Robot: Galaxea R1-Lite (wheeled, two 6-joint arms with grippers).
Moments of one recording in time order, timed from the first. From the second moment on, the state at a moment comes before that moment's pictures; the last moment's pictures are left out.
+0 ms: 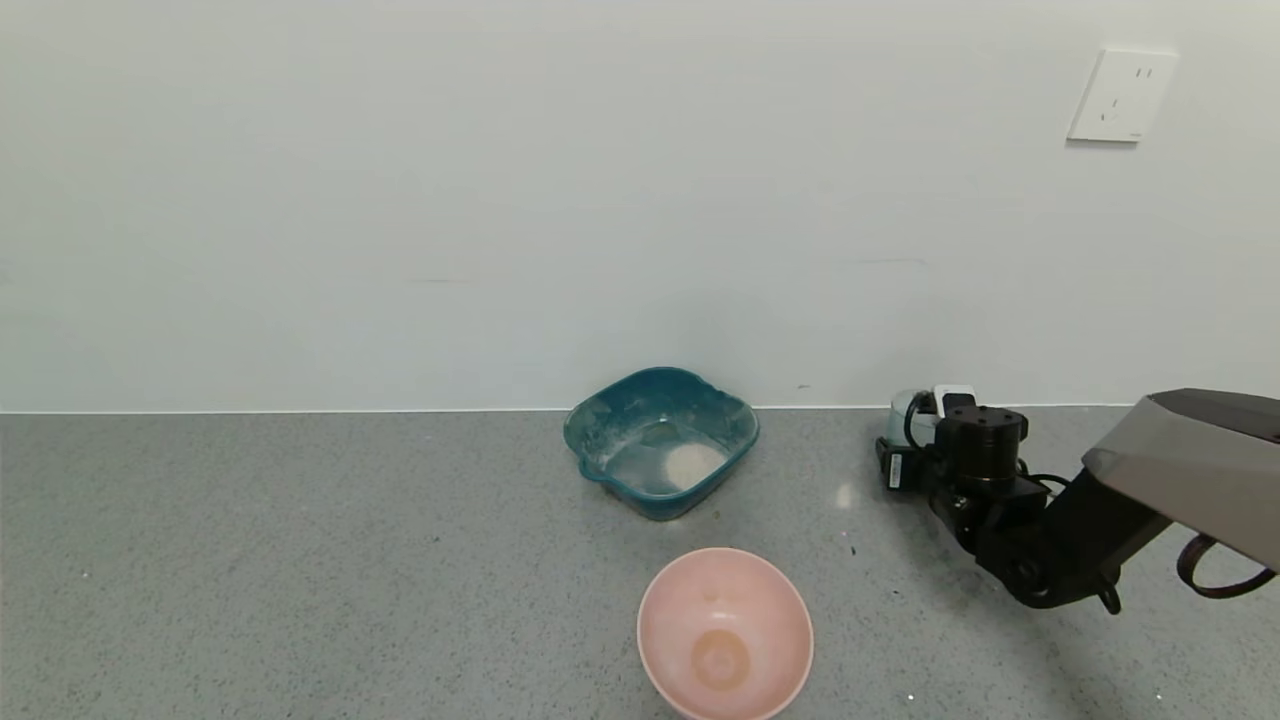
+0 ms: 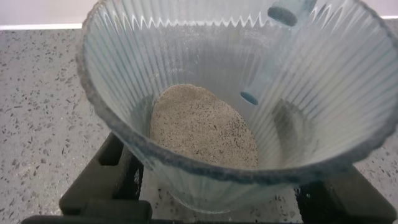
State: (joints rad) left arm 0.00 0.00 0.00 0.01 0.00 0.02; right arm 0.20 2.35 -0.99 -1.06 -0.34 0.07
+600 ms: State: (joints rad) left arm 0.00 0.00 0.00 0.01 0.00 0.02; right arm 0.20 2.37 -1.02 -1.04 -0.34 0.07
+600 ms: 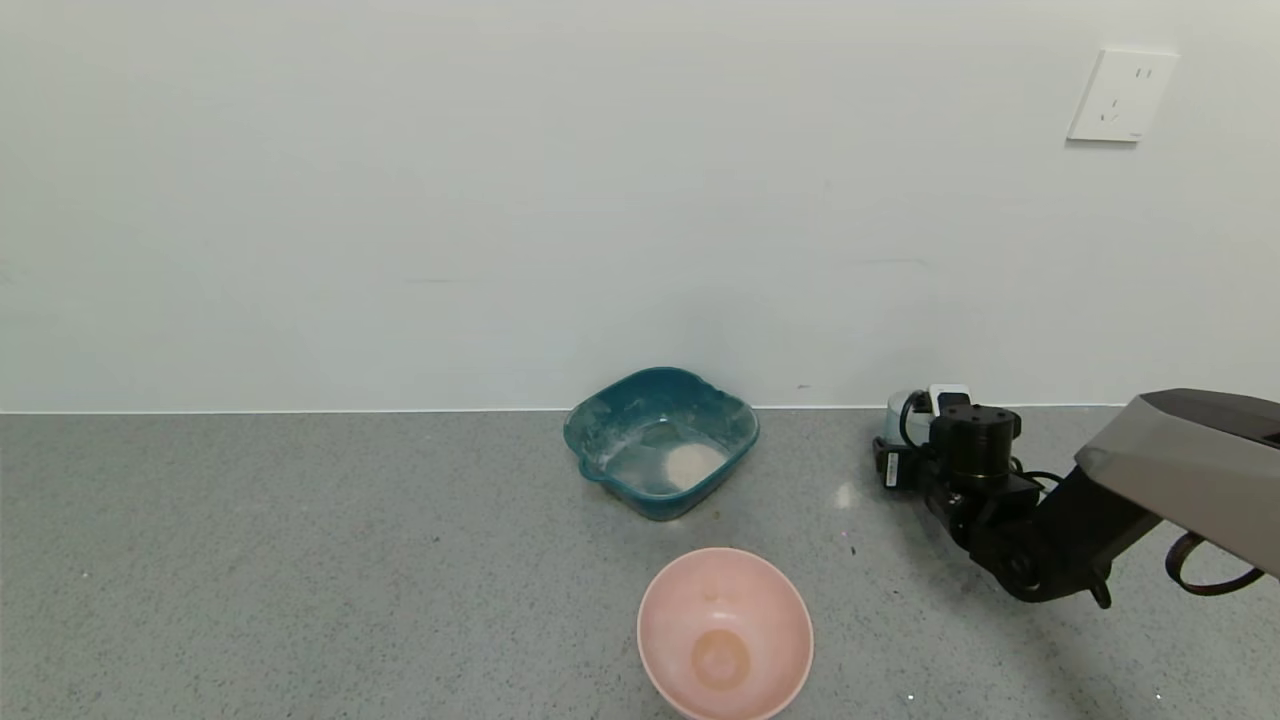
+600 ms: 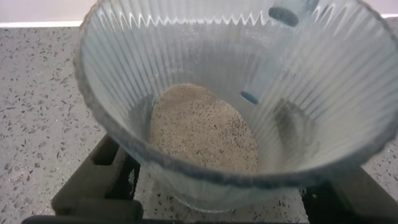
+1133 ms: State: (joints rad) left arm 0.00 0.00 0.00 0.01 0.00 0.02; right arm 0.20 2.34 -1.00 -0.98 -0.33 0.07
